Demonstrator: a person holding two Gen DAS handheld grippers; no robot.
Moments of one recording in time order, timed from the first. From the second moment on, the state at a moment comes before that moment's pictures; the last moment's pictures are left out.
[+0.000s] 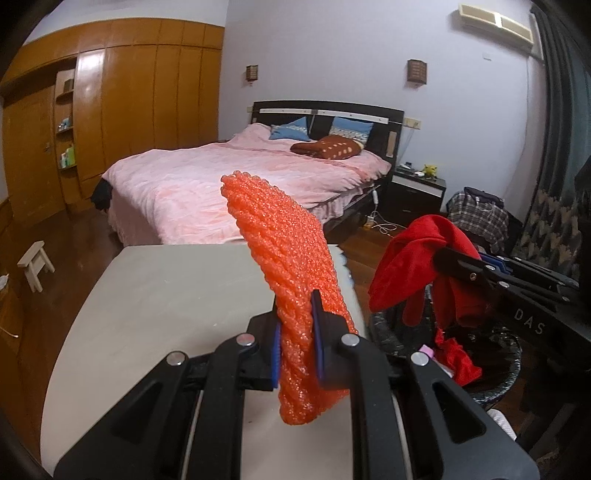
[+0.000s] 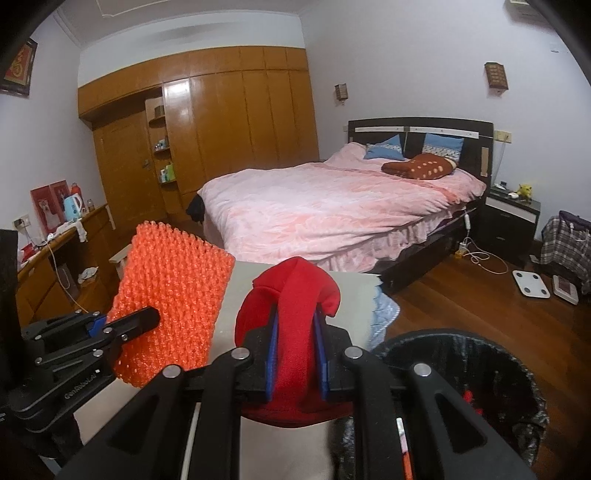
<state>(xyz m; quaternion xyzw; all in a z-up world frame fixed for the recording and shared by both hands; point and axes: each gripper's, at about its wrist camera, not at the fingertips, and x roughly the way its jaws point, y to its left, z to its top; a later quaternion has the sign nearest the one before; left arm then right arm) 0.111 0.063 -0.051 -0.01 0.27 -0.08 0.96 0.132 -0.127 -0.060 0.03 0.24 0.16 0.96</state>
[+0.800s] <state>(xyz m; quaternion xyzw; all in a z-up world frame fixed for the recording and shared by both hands) 0.129 -0.039 -0.052 0.02 0.26 -0.18 0.95 0.117 -0.223 -0.067 0.04 0.24 0.07 0.97</state>
